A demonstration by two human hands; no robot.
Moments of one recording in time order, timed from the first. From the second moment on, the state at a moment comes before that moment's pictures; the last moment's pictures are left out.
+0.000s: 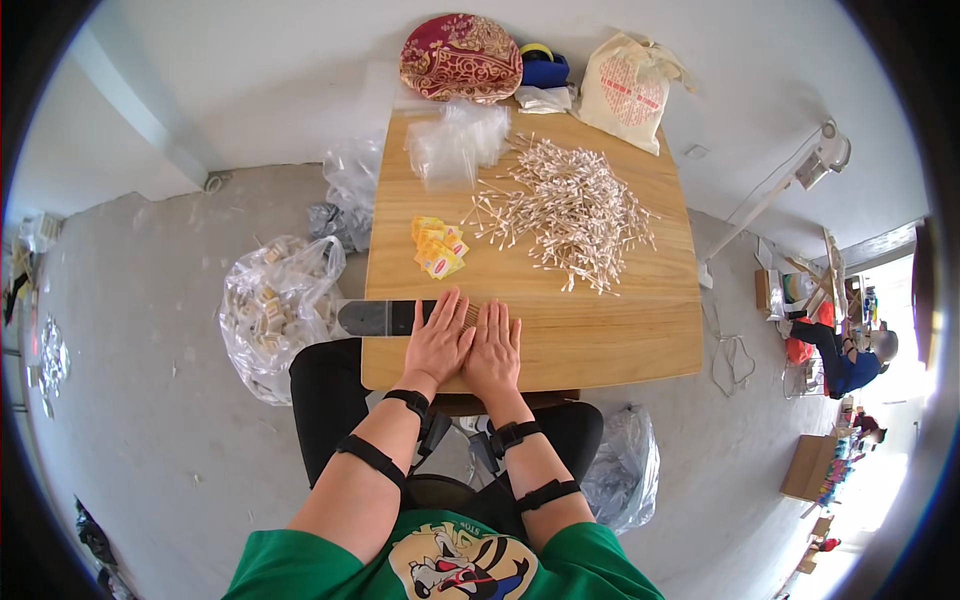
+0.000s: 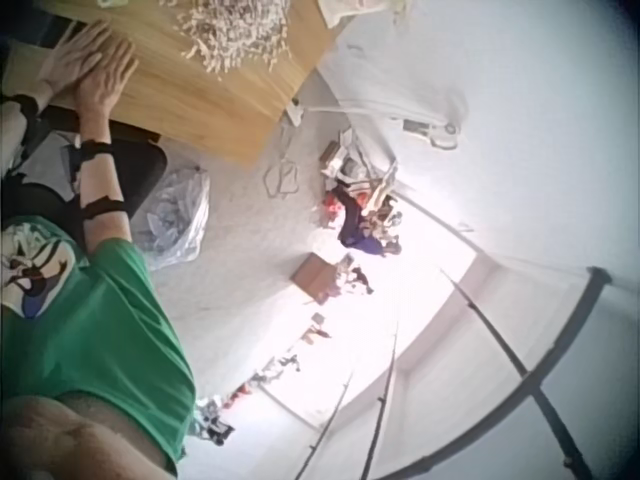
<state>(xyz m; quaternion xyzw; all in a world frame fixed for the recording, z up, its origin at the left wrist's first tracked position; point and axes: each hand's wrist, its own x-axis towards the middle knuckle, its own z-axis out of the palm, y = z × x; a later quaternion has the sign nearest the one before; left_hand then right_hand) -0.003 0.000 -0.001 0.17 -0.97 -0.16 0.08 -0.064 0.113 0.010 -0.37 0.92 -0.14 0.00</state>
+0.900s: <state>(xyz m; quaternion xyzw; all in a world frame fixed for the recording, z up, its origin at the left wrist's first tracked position) 0.012 0.001 -0.004 0.15 -0.97 -0.17 0.08 -0.084 0.114 0.000 -0.46 0.88 -0.11 -0.01</state>
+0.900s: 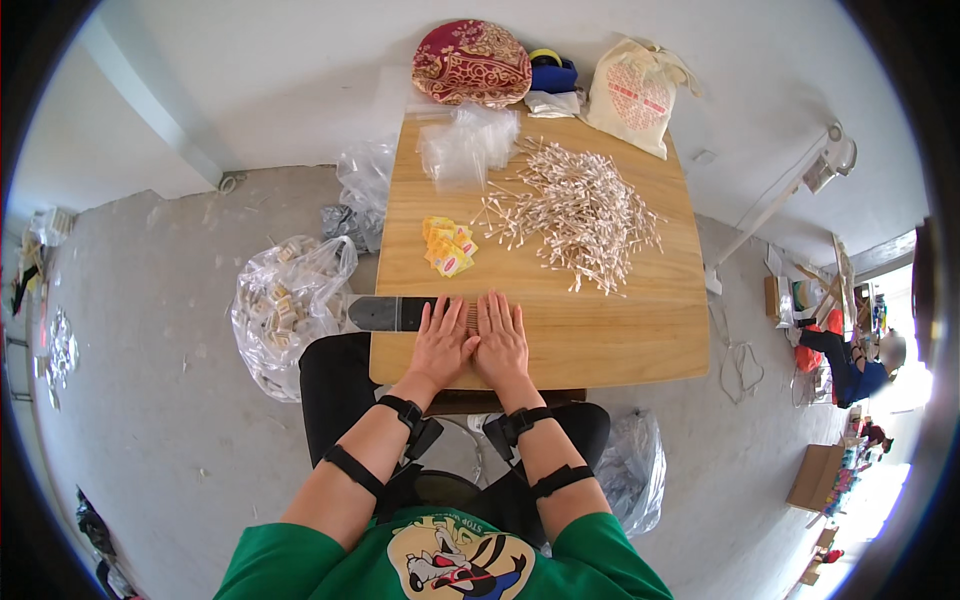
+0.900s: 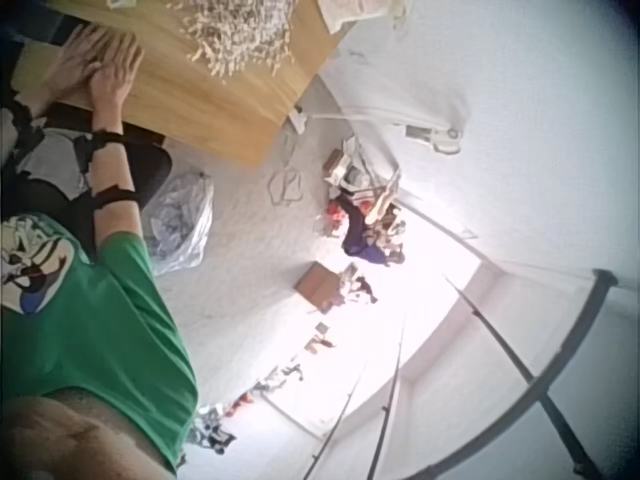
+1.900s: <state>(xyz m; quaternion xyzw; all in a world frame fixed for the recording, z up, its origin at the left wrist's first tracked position) 0.057 -0.058 0.012 0.36 -0.87 -0.23 0.25 -0.071 0.102 0.015 -0.44 0.90 -0.07 0.04</state>
